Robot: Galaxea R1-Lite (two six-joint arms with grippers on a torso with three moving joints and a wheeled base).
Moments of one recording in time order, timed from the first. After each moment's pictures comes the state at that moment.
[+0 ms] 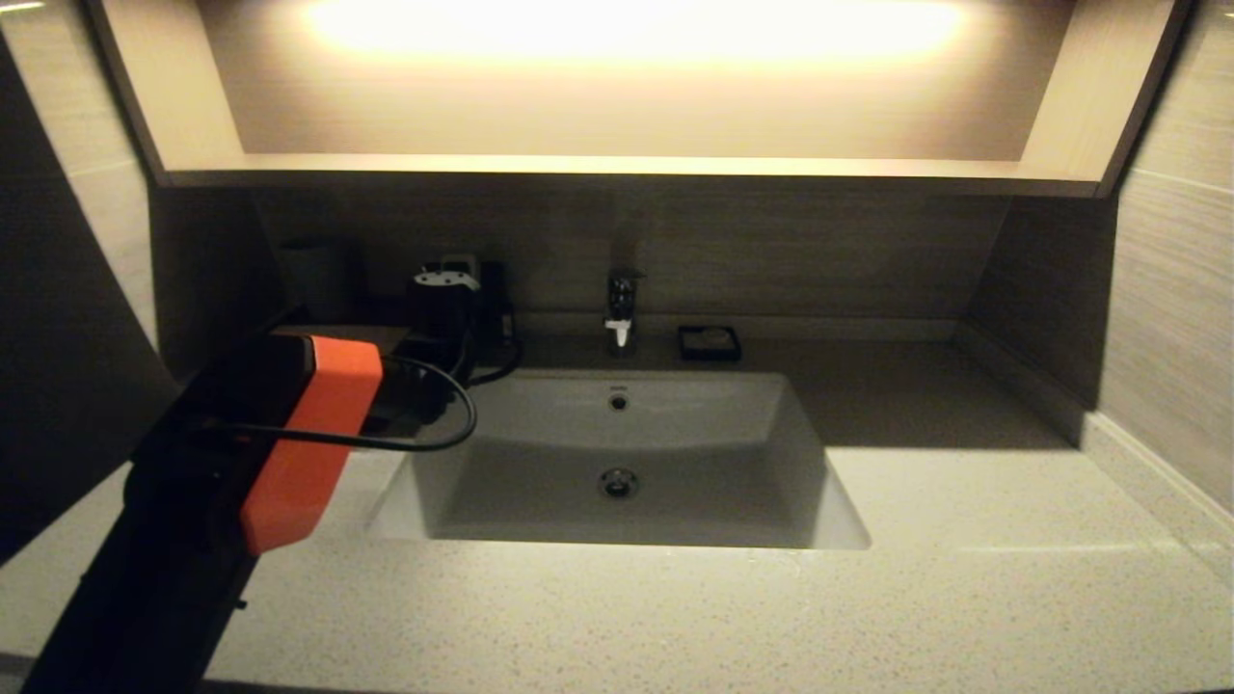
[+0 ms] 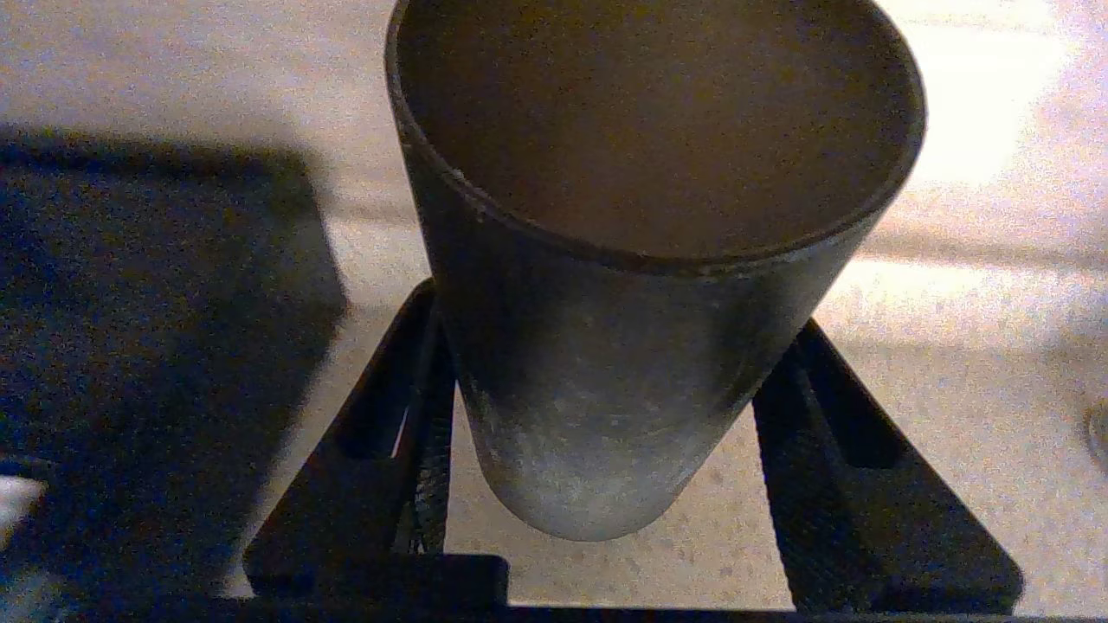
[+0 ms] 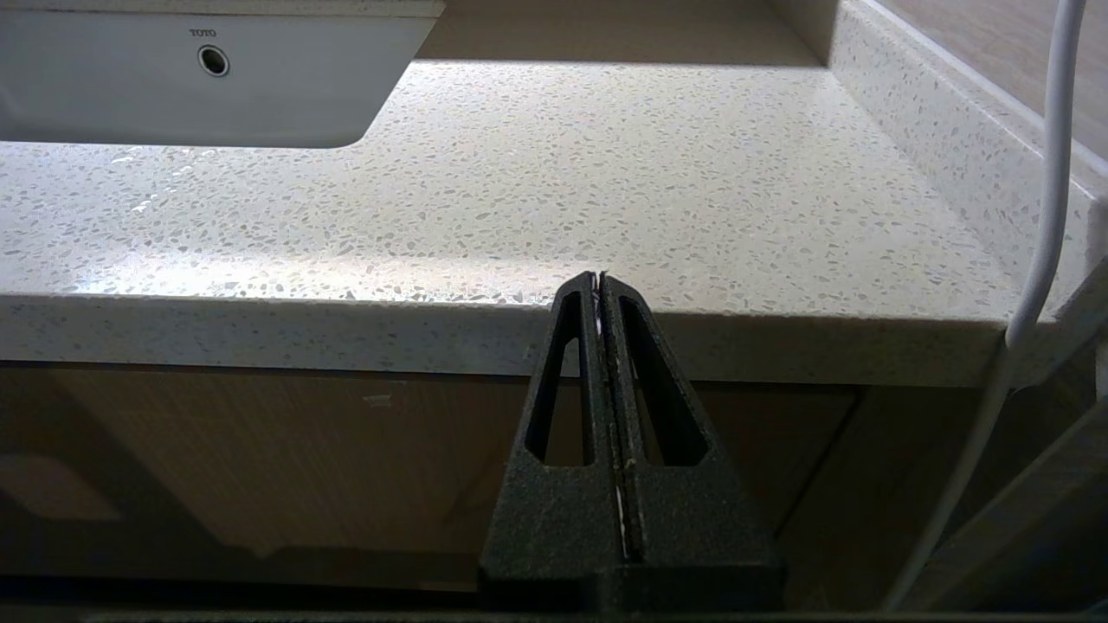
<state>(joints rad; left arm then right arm) -0.23 2.56 -1.93 -0.58 0.21 -0.05 0.00 0.00 0.00 0.00 0.00 -0.01</state>
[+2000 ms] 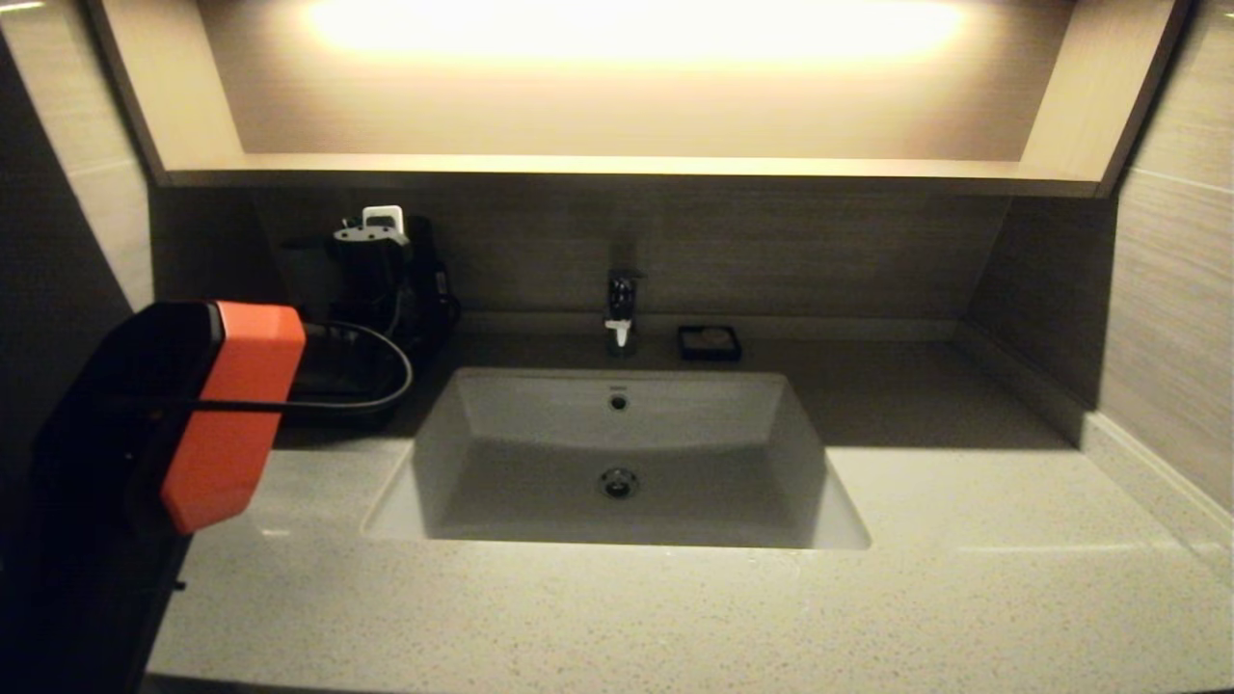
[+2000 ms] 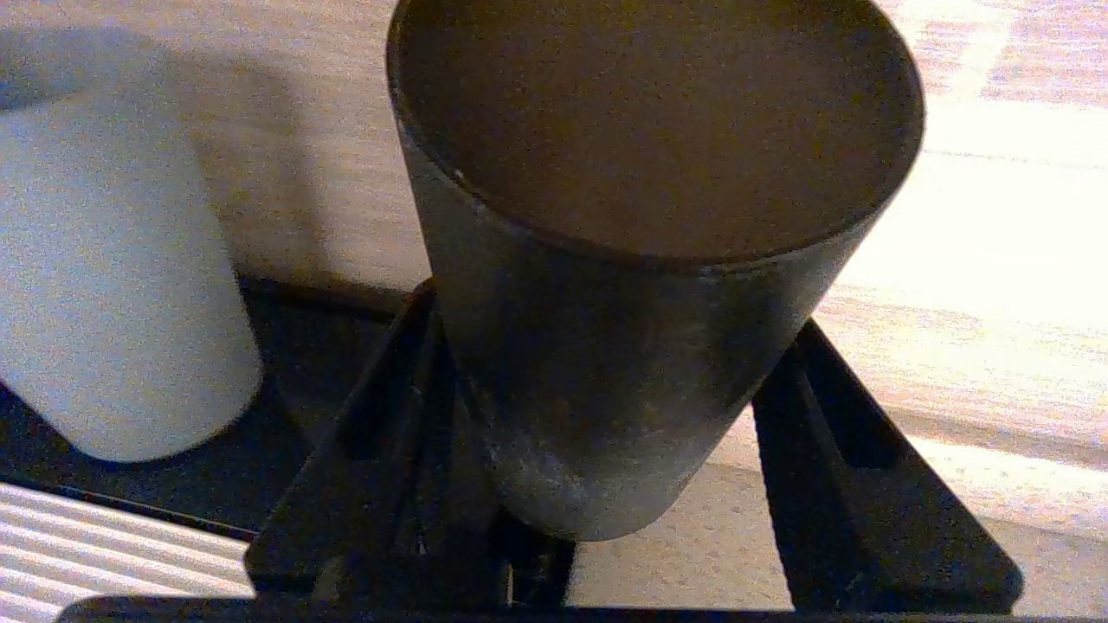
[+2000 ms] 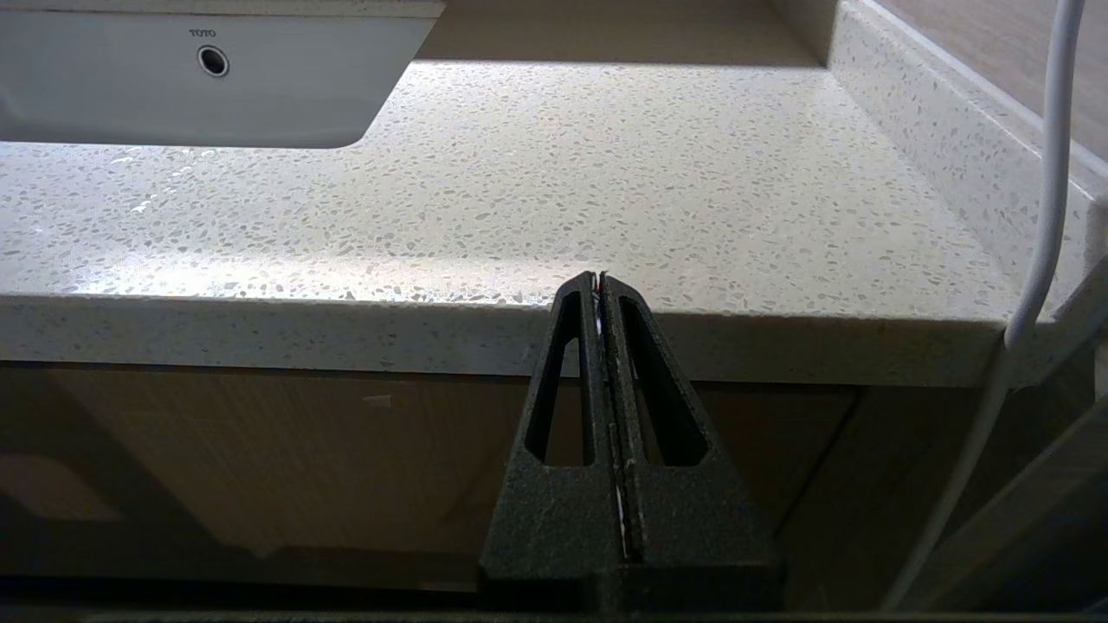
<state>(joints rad) -0.11 2.47 -1.93 -0.58 0.26 -0.01 0.00 0.00 0.00 0.00 0.00 -0.01</state>
